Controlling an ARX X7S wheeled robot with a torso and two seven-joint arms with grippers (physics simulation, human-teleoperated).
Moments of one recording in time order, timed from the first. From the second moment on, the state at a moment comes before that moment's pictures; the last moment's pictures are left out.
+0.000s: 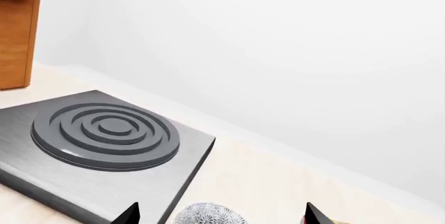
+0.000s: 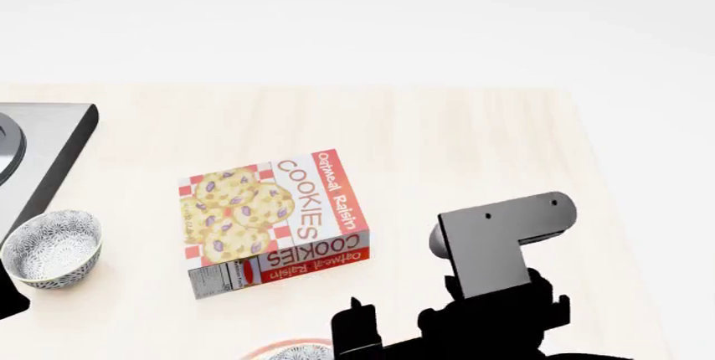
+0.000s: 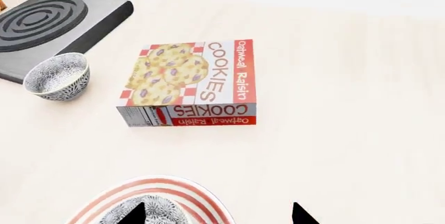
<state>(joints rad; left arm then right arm) -0.18 -0.34 -0.13 0.07 -0.63 -0.15 -0.19 0.67 0.50 -0.18 -0.38 1.39 1.29 0.62</state>
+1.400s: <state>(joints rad) -0.17 -0.35 -0.12 0.08 -0.63 -0.13 -0.19 0.02 0.58 0.04 -0.68 0.76 0.61 0.57</state>
